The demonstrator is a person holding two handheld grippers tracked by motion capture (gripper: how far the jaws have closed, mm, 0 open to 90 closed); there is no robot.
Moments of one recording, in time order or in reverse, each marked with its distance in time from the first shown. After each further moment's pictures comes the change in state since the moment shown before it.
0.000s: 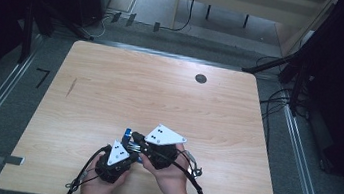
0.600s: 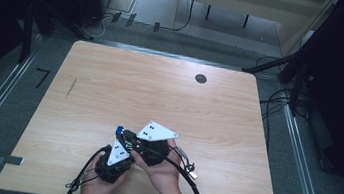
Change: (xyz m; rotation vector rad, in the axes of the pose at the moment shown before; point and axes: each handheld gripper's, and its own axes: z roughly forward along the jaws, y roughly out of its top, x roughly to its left) left arm 0.001 0.000 0.000 0.002 -0.002 0.006; right arm 0.005 0.006 0.018 -0.006 0.042 0.007
